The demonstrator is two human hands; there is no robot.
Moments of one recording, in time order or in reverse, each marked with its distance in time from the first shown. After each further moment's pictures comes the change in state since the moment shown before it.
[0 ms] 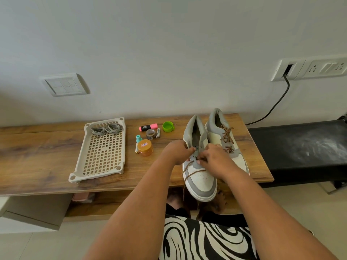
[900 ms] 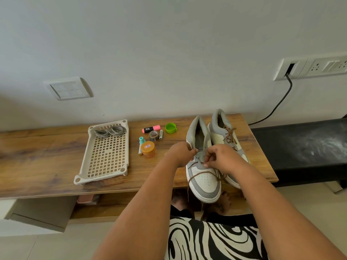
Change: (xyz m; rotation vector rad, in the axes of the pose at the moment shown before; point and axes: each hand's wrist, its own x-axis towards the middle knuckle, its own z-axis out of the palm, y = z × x) left_hand -0.006 0.002 -0.001 0.010 0.012 0.010; right_hand -0.002 0.006 -0.016 0.273 -0.078 0.082
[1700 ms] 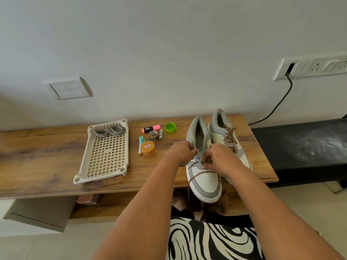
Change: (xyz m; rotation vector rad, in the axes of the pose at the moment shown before) left_hand 0.003 0.002 0.001 0.047 0.023 -0.015; right_hand 0.001 -0.004 0.009 -0.241 0.075 -0.089
